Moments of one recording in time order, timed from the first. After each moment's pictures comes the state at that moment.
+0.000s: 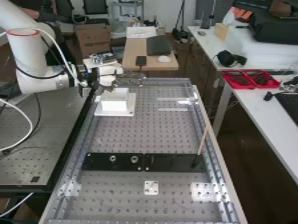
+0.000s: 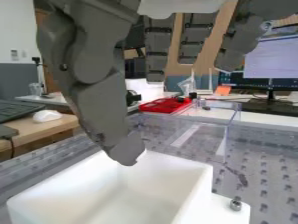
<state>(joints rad) 1.73 -1.76 -2.19 -2.48 -1.93 -0.80</state>
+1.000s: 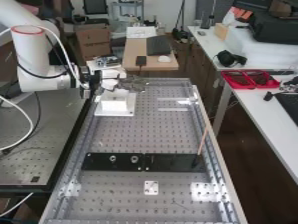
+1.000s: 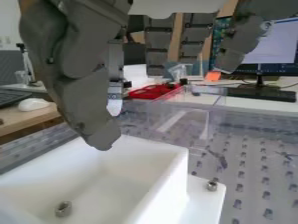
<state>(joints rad) 1.70 -1.78 -2.13 -2.58 -1.92 -0.82</state>
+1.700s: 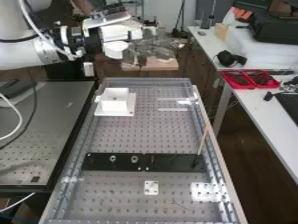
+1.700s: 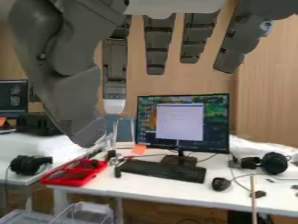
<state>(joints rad) 1.45 -1.70 -1.83 -2.68 -1.89 -0.75</state>
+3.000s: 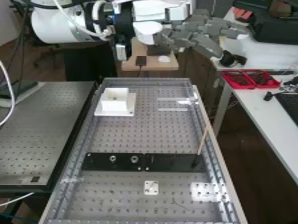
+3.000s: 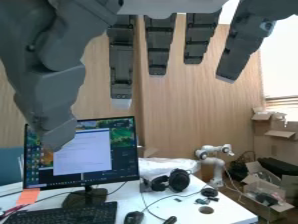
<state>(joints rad) 1.56 -1.85 -1.54 -2.78 -1.30 -0.74</state>
